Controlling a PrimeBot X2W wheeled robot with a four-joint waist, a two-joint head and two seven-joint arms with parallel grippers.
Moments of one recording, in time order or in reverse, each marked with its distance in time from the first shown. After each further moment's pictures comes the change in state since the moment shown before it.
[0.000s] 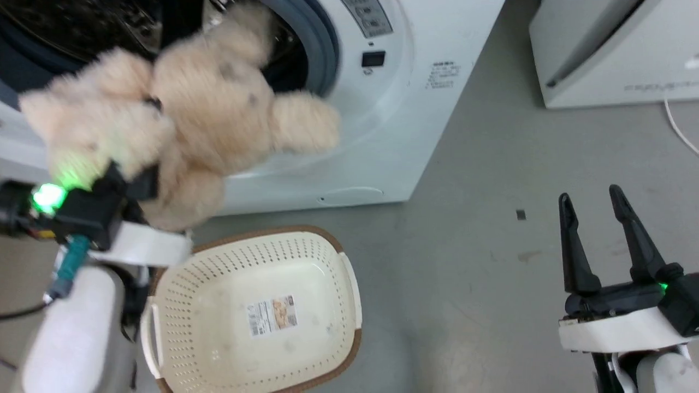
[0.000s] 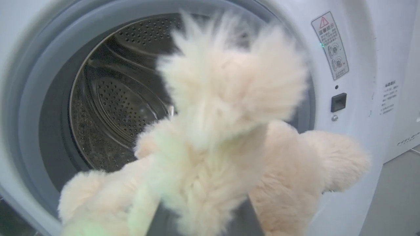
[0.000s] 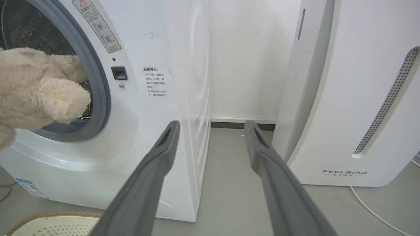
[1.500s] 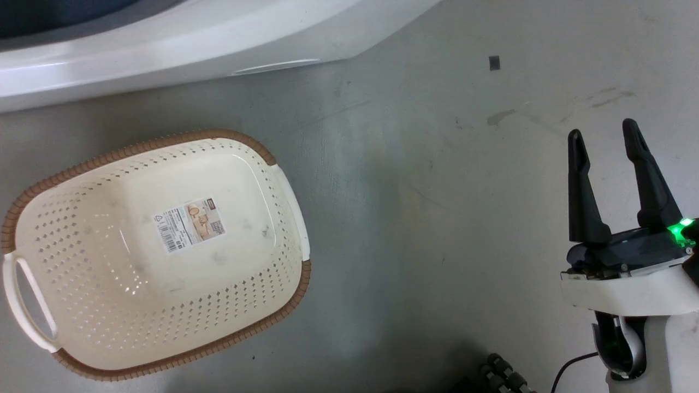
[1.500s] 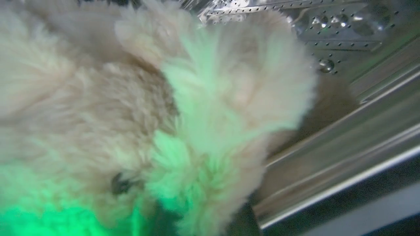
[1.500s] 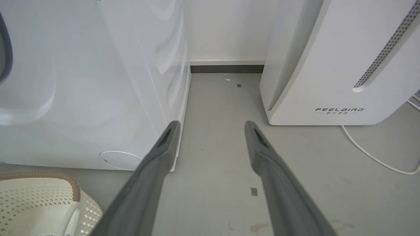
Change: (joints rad) left arm -1.125 0.423 -0.691 0.710 -0.514 -0.124 0.512; right arm -0.139 0.000 0.029 -0.059 0.076 0.000 0.000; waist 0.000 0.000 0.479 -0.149
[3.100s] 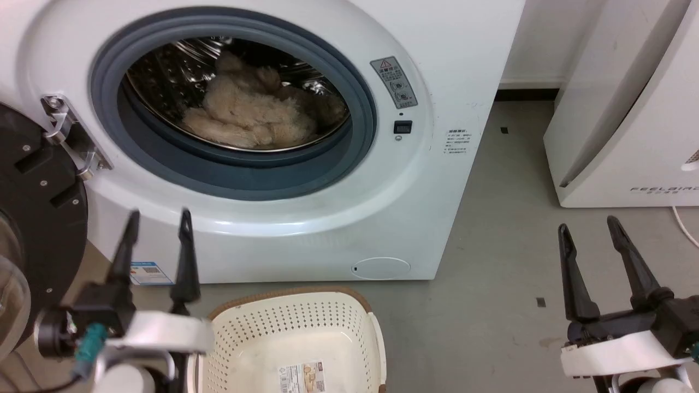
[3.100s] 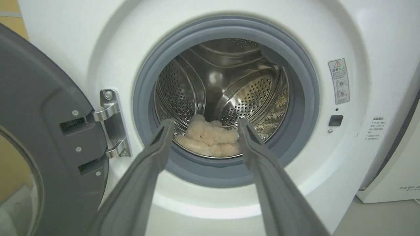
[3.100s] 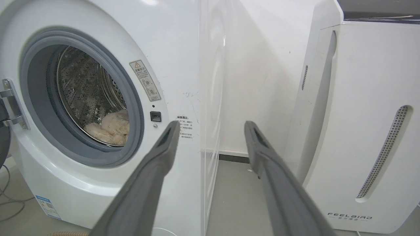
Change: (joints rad) left arm 1.376 -0.433 0.630 -0.738 0.264 0.309 -0.512; right arm 0.200 0.000 -0.051 0.078 -0.121 0.000 0.000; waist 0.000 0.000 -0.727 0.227
